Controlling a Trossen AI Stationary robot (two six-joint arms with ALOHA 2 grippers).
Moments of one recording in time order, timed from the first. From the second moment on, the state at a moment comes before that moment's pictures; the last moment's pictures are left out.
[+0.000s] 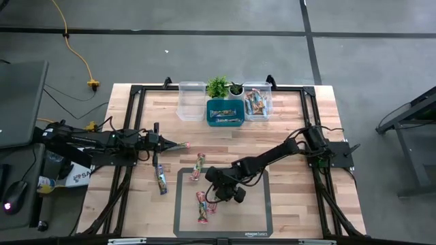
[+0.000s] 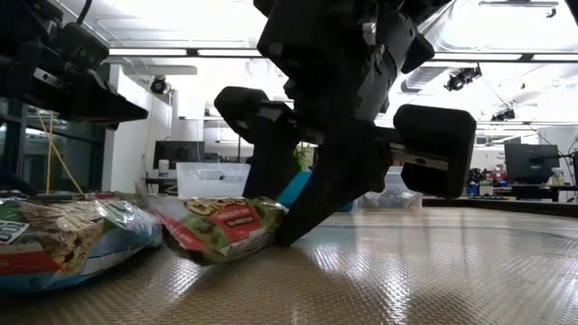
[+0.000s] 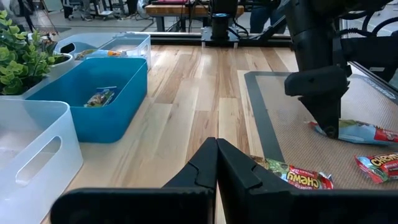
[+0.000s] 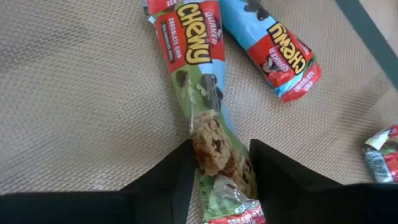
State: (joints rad) left arm -0.11 0.25 0.02 0.03 -0.19 -0.03; right arm 0.30 2.12 1.35 -0.16 -0.17 -0.69
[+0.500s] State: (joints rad) left arm -0.11 0.25 0.02 0.03 -0.19 -0.03; right arm 0.30 2.12 1.35 -0.16 -0.14 -0.60
